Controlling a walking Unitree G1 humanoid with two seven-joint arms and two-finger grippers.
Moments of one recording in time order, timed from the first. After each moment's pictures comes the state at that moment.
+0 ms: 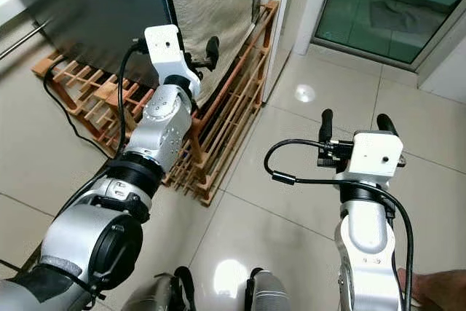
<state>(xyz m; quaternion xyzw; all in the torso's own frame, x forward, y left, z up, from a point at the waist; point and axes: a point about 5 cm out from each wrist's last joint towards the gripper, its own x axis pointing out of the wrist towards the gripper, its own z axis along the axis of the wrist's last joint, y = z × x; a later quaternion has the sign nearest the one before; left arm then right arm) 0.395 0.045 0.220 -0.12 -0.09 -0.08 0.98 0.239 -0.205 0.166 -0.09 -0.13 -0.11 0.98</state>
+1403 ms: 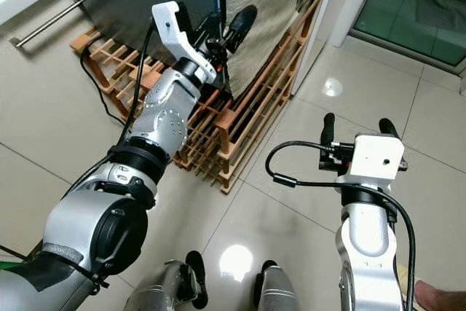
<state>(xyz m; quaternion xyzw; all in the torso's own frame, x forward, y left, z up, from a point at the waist) 0.382 0.013 0.258 -0.23 -0.18 -0.40 0.87 0.238 -0.204 0.166 -0.09 -0.12 -0.12 0.98</state>
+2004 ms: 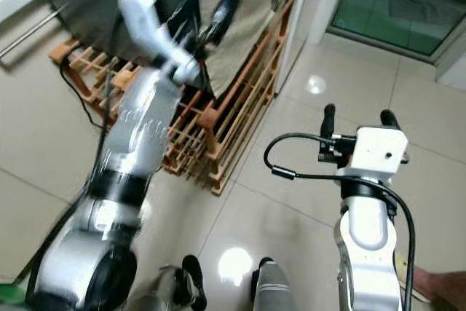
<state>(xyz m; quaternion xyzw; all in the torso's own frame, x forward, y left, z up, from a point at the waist) 0.349 0.066 0.217 -0.18 -0.16 -0.23 0.94 0.243 -0.202 0.187 -0.08 -0.16 -0.12 0.98</state>
